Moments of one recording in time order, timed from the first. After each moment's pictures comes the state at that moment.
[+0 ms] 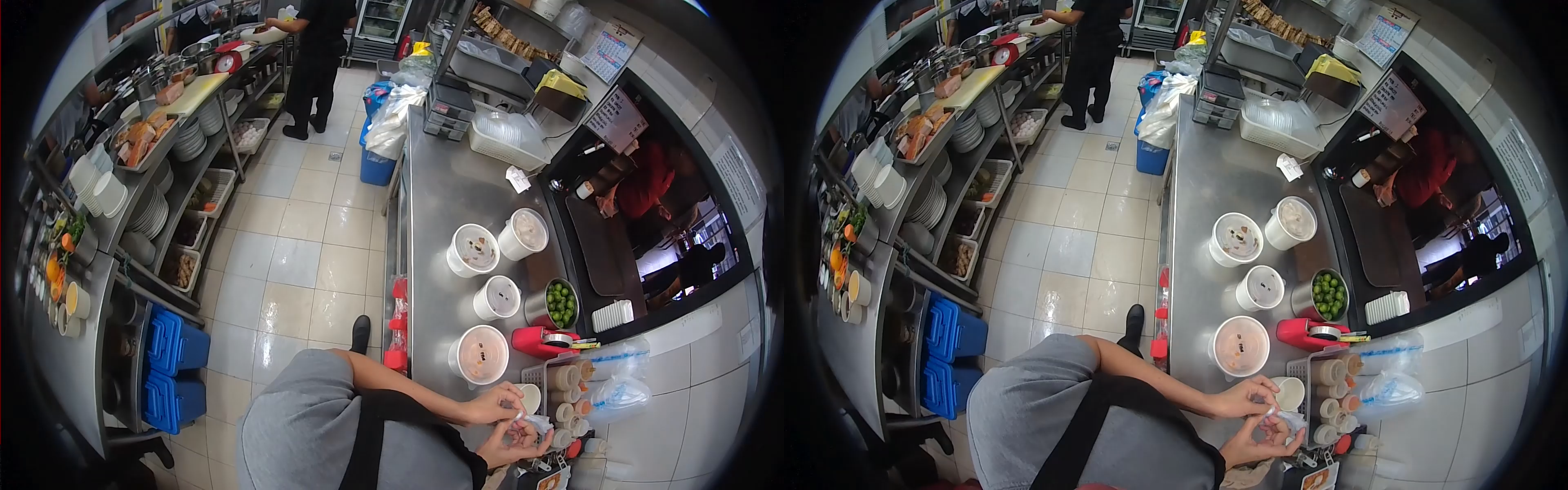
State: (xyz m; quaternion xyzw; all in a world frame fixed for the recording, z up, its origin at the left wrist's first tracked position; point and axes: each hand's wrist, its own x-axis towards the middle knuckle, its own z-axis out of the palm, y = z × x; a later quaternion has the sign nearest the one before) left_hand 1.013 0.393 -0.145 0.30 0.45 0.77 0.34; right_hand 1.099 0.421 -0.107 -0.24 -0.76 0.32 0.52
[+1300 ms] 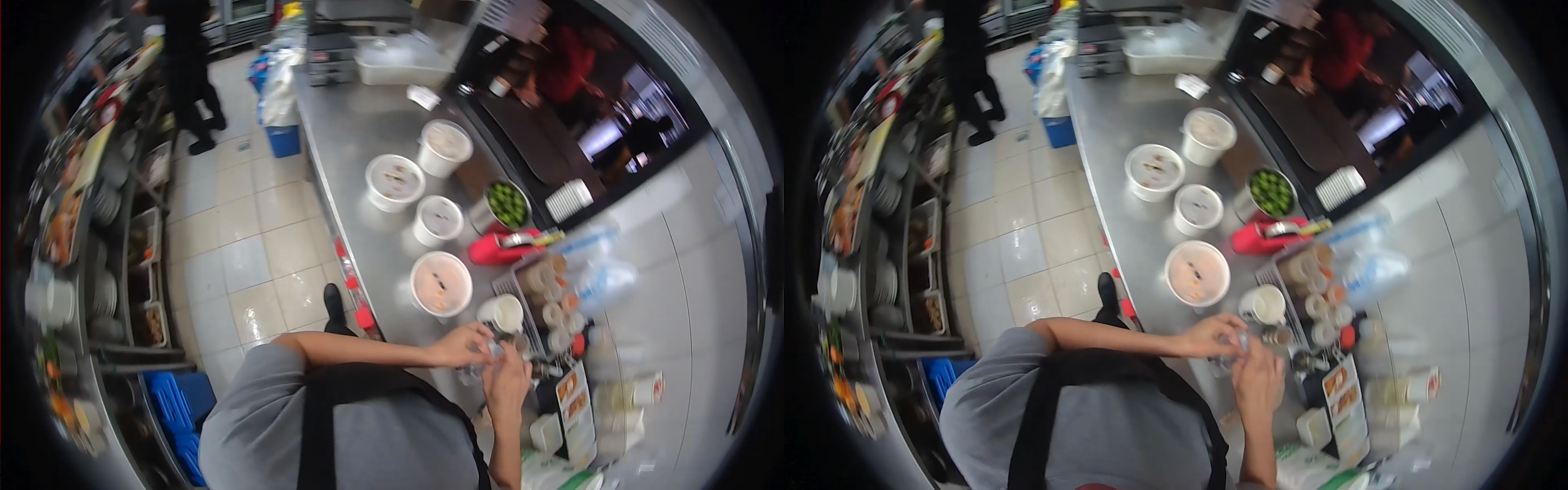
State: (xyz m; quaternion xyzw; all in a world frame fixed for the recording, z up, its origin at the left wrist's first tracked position) left_hand 1.010 0.386 -0.170 0.43 0.52 0.64 0.36; right_hand 1.140 0.454 -0.070 -0.11 -0.98 0.01 0.18
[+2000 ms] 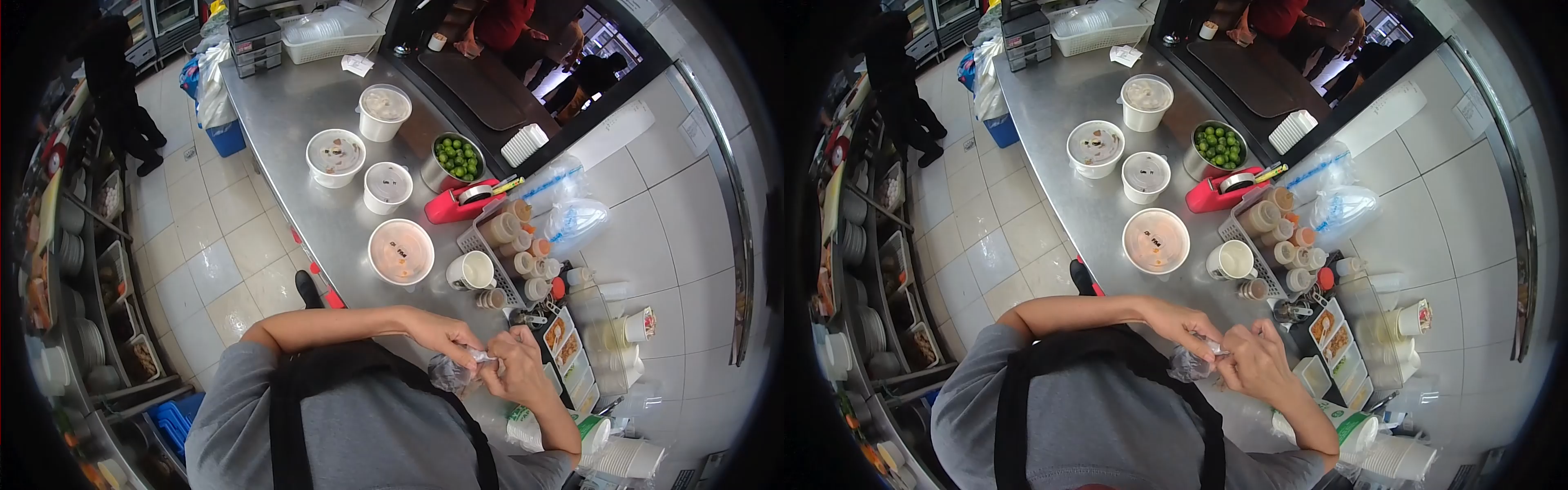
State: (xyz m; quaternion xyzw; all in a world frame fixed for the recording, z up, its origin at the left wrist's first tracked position) left_hand 0.988 0.372 -0.086 0.63 0.20 0.42 0.62; right_hand 1.149 0.458 0.014 0.10 -0.98 0.15 0.12
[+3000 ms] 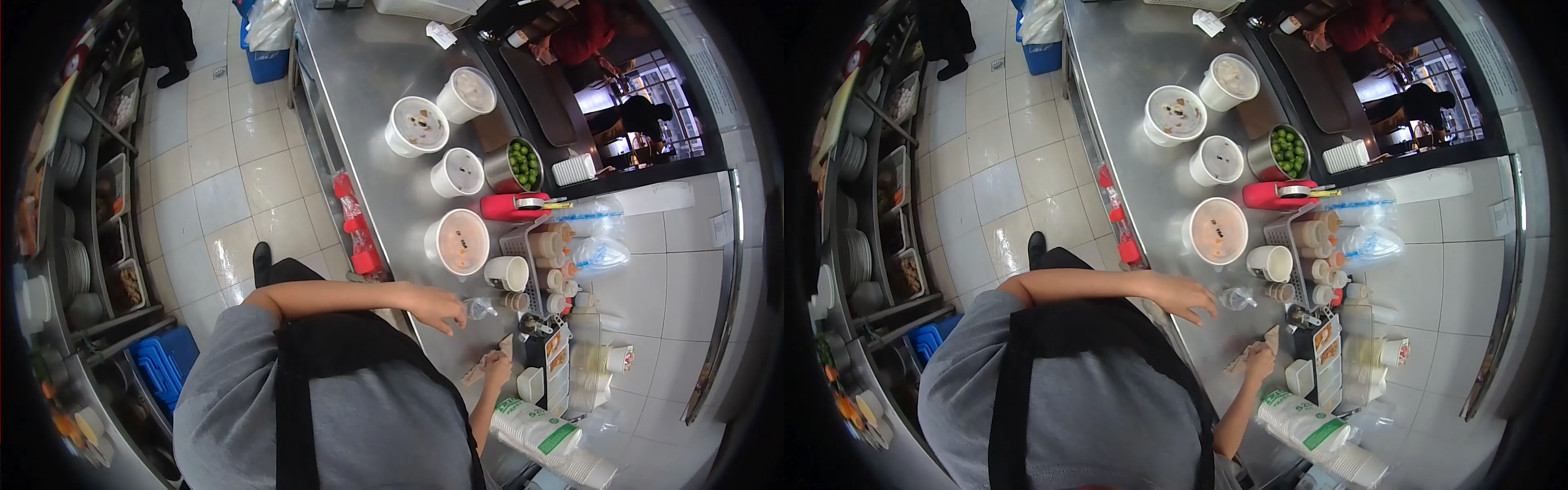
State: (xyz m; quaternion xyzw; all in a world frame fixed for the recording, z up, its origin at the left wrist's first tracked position) left_hand 0.935 0.298 -0.171 0.73 0.45 0.38 0.35; right_hand 1.250 0.490 -0.212 -0.58 -0.81 0.00 -0.07
